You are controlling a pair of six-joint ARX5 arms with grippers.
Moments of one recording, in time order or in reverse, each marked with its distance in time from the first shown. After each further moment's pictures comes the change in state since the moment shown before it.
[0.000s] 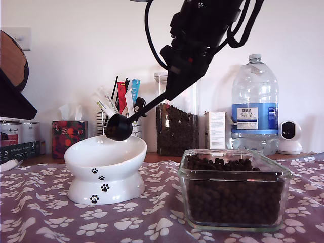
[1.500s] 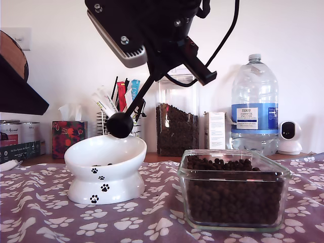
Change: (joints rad) left arm 0.000 0.000 0.000 0.001 0.200 -0.023; right arm 0.175 0.090 0.000 0.247 0.496 -0.962
